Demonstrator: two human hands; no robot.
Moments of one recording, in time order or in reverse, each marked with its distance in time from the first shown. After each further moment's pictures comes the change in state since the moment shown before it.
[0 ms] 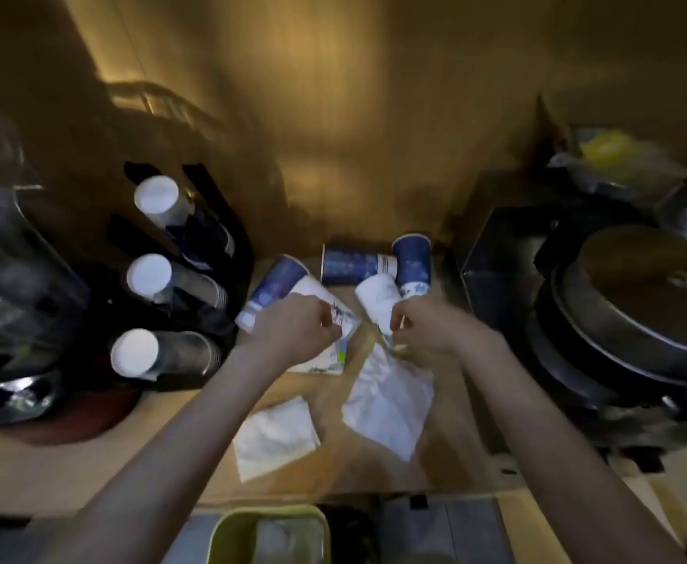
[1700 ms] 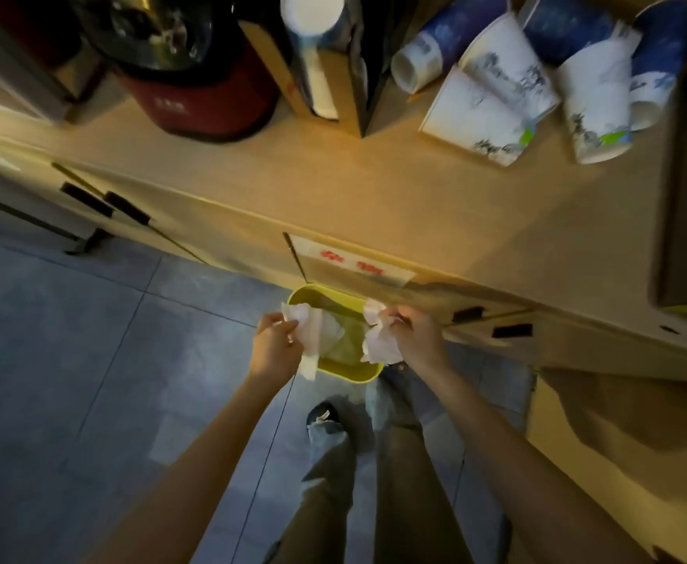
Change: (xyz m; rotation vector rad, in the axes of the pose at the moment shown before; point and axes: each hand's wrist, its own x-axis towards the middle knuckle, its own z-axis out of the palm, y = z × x) left_hand -0.261 -0.175 0.274 -0.636 -0.015 -0.771; right_hand -0.095 -0.095 0.345 0.710 -0.090 0.144
